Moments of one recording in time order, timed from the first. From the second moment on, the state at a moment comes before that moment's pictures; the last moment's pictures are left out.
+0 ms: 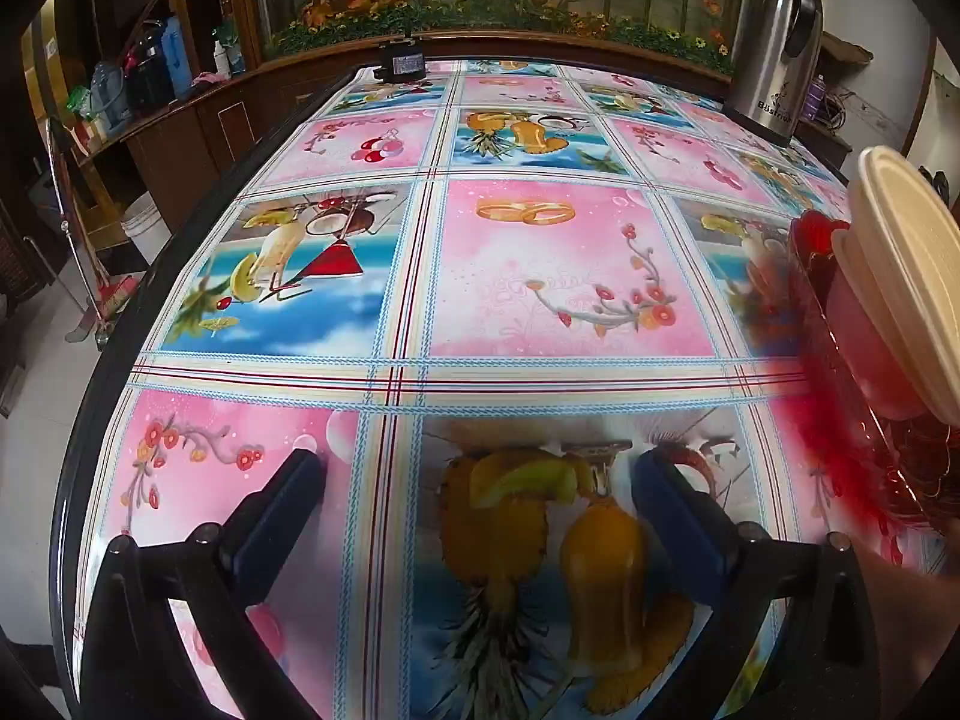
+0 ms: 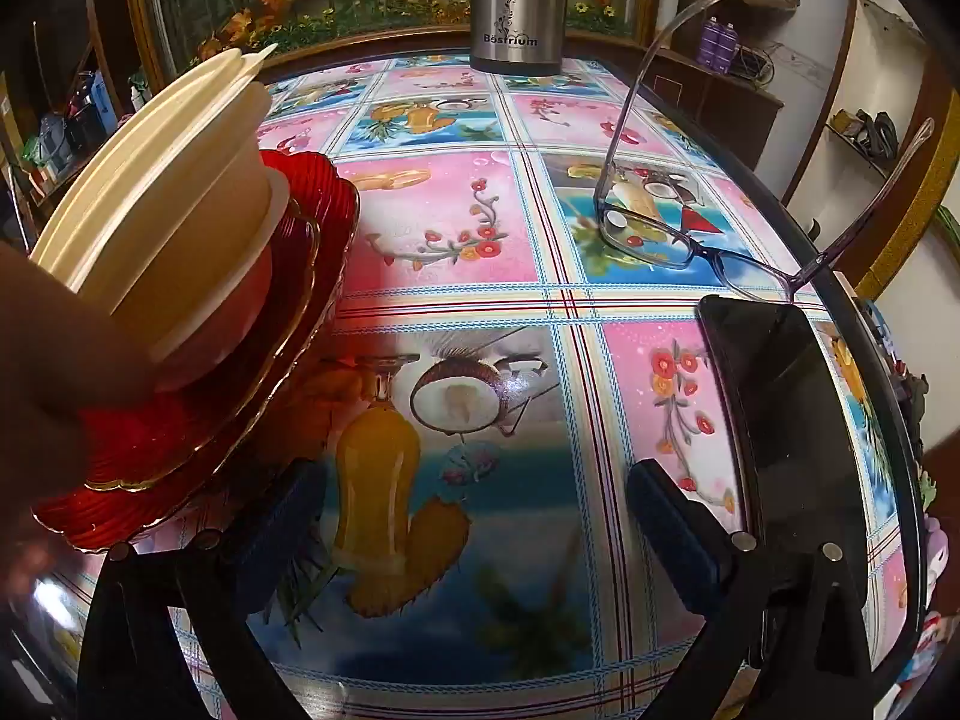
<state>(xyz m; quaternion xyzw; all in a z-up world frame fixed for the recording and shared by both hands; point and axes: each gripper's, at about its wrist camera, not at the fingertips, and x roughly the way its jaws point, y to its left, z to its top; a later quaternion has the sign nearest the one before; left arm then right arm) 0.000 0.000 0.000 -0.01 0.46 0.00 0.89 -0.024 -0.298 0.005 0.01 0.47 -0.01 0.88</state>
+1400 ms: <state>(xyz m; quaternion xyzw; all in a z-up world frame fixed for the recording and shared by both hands) 0.000 0.000 0.001 -0.01 0.46 0.00 0.89 -0.021 -0.298 0.005 0.01 0.48 -0.01 0.88</state>
